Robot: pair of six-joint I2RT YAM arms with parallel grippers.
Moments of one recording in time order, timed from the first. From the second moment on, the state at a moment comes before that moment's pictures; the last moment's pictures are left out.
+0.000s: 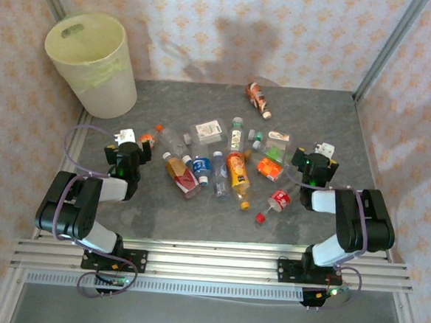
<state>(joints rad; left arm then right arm) -0.07 1.50 0.40 0.67 -0.46 -0.12 0.06 1.53 0.41 0.70 0.36 0.18</state>
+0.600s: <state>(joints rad) -0.09 1.27 0.58 0.30 -0.44 -0.16 0.06 1.41 0.49 0.47 0.35 0.20</state>
